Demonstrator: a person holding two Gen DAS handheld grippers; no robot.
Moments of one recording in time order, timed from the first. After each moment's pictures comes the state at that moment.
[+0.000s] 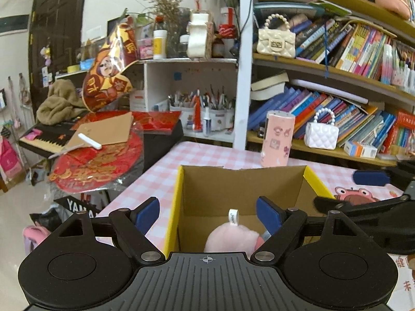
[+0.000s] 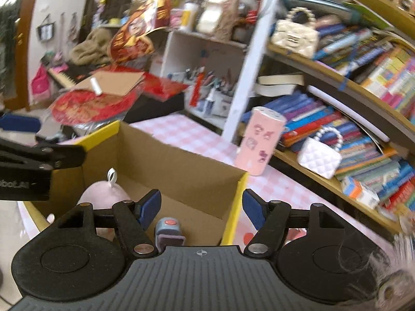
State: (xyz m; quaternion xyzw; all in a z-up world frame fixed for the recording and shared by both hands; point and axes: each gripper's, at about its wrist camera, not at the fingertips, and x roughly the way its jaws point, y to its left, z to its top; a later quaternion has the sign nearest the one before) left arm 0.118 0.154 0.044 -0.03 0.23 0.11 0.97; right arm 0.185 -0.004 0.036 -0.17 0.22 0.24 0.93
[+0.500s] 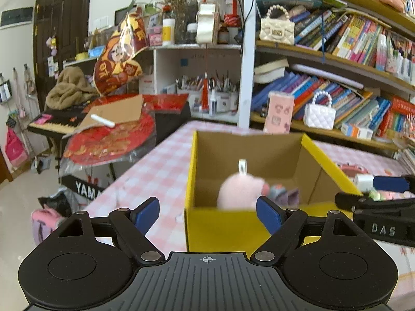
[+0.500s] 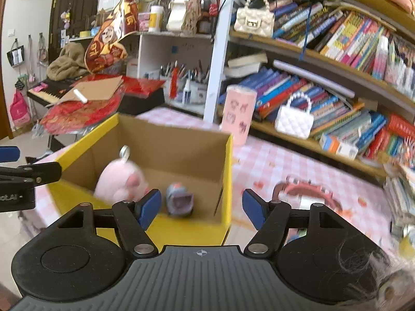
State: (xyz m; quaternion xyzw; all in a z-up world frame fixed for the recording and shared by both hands) left arm 0.052 0.156 0.024 -0.04 0.26 0.11 0.96; right arm 0.103 -0.021 0.019 -0.11 0.26 0.19 0.94
